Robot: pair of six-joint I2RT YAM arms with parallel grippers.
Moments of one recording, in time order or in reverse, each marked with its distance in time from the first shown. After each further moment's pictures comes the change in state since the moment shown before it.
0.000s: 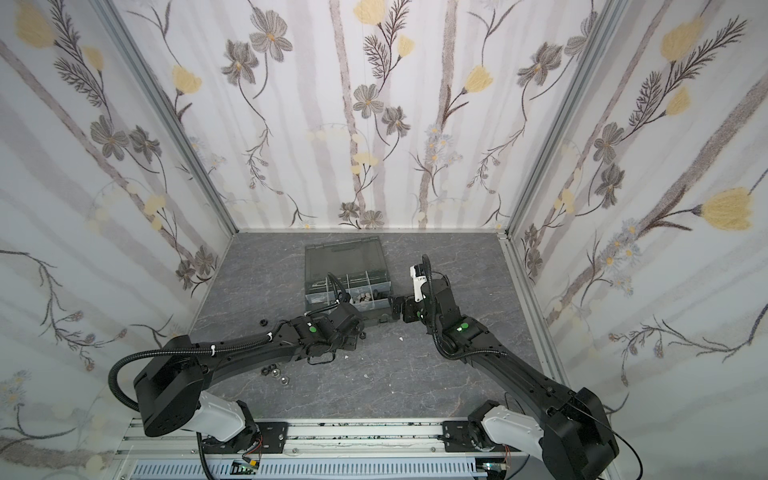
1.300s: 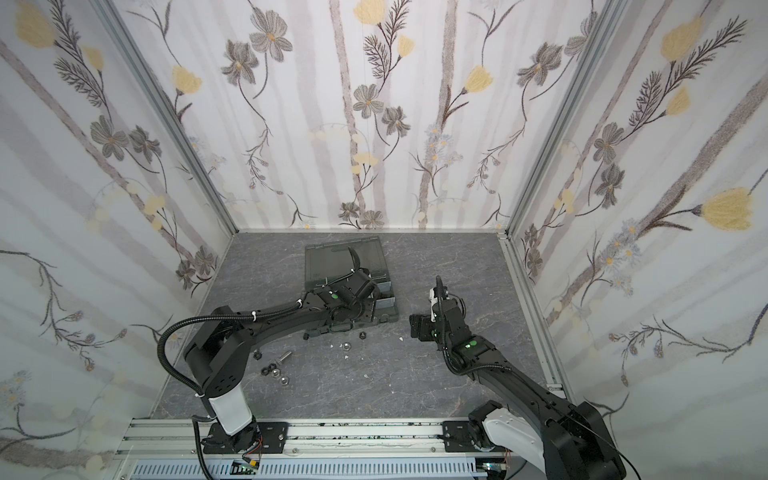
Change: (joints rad) left arm 0.117 0.256 0.313 0.011 0.099 0.169; right arm -0.095 -0.072 -0.213 -0.012 0.045 0.082
